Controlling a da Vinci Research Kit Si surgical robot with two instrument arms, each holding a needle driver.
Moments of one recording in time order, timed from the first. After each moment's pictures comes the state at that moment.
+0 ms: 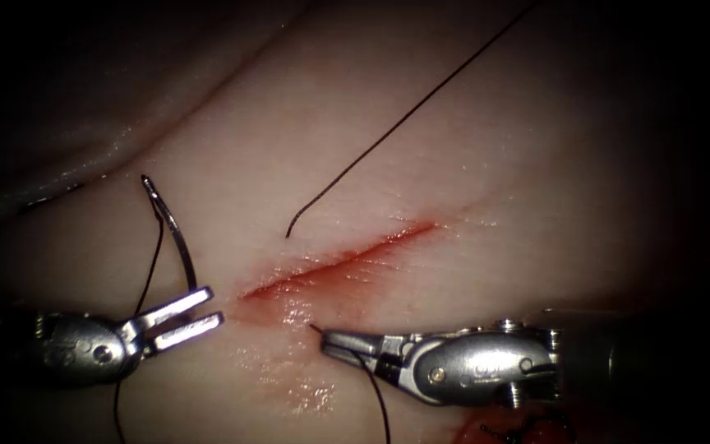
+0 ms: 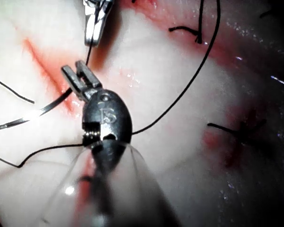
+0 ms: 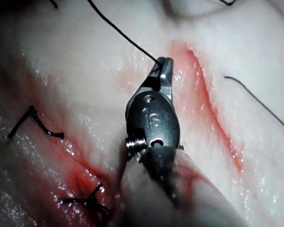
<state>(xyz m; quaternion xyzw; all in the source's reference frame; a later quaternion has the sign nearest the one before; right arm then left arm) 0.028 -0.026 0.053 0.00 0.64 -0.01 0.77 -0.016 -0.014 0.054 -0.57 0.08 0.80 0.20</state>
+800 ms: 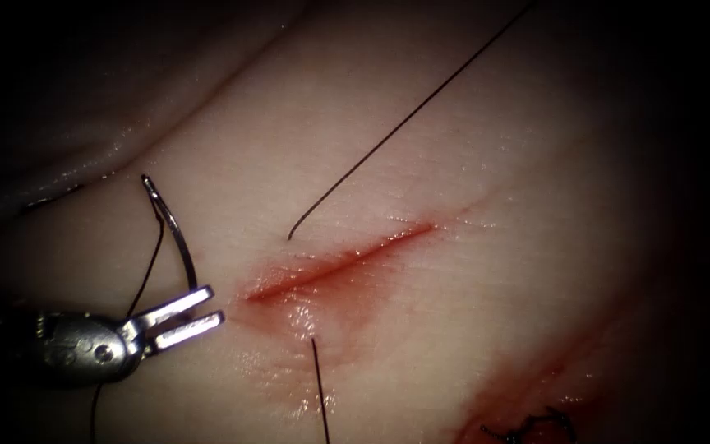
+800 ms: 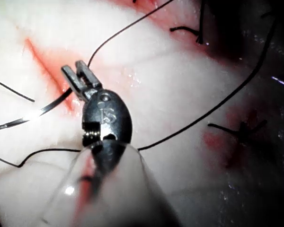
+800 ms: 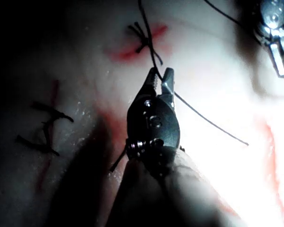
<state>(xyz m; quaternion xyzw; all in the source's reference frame) 0.026 -0.036 0.038 0.03 0.64 -0.12 0.76 -0.016 -0.014 0.054 -0.57 0.08 0.80 0.20</state>
